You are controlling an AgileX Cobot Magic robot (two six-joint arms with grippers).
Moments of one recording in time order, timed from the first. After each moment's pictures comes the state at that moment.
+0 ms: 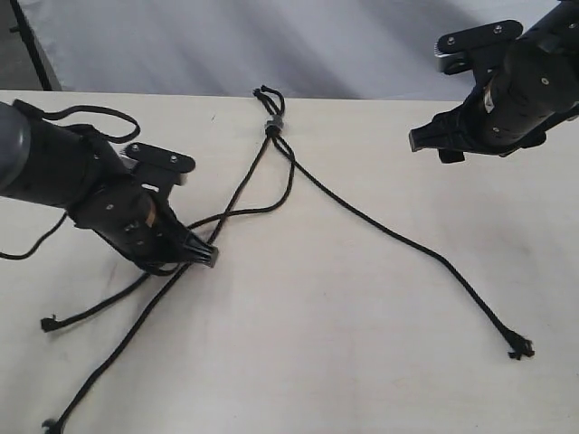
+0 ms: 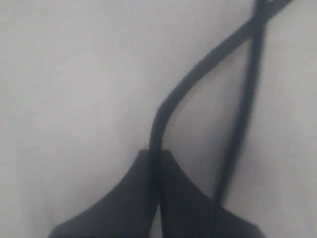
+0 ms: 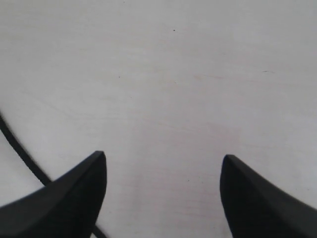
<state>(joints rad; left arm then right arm) -0.40 1.90 -0.94 0.42 0.34 -0.56 0.17 1.72 -1.14 -0.54 0.57 0.50</state>
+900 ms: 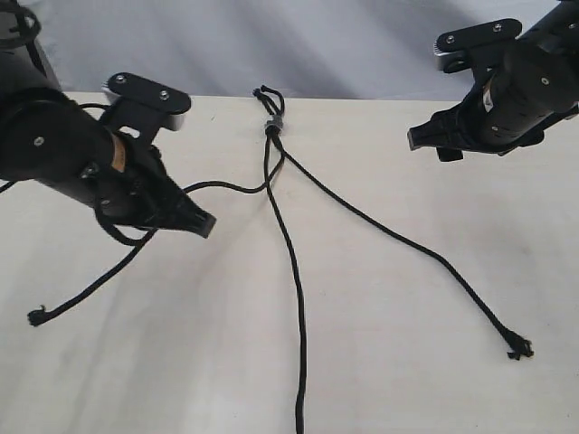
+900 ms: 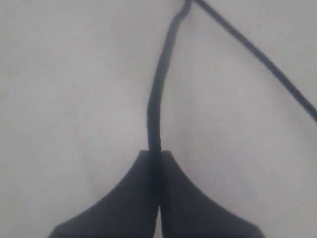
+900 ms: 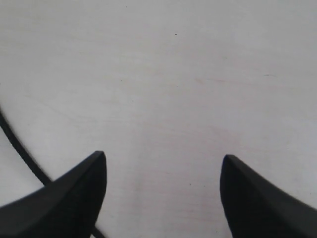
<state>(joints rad) -0.46 1.55 -0.92 0.20 0.51 -0.25 0.17 1.72 -1.14 -0.54 0.56 0.50</state>
